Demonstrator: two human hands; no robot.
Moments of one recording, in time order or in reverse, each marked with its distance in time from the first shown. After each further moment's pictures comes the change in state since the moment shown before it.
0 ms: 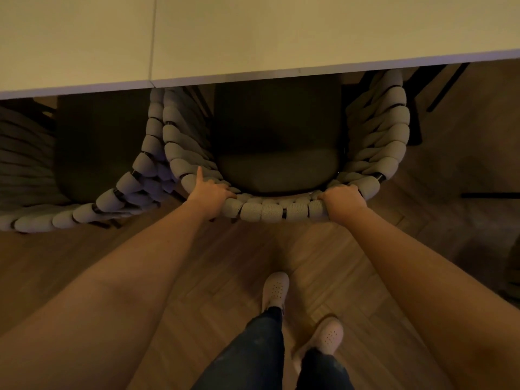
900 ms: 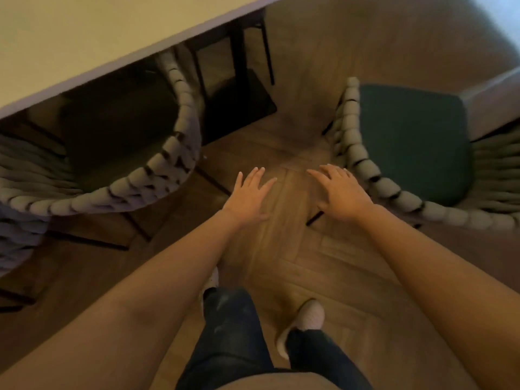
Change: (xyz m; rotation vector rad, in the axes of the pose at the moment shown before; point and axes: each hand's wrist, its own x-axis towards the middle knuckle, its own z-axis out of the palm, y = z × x) left_hand -0.080 0.498 -0.124 -0.114 0.310 0.452; right_hand -0.389 0.229 0.232 0.430 0.303 0.347
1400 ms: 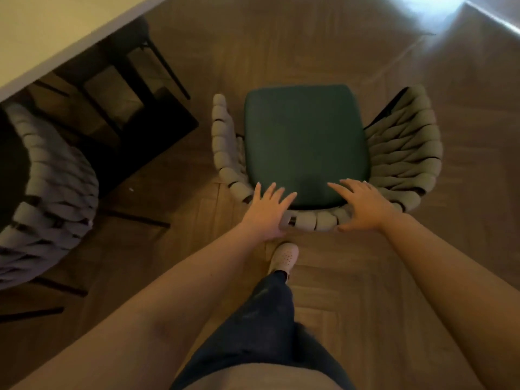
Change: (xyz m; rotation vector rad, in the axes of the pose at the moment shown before) left_hand 0.173 0.287 -0.008 0.165 -0.096 0.294; right_hand -0.121 0.321 0.020 0.026 -0.161 0.204
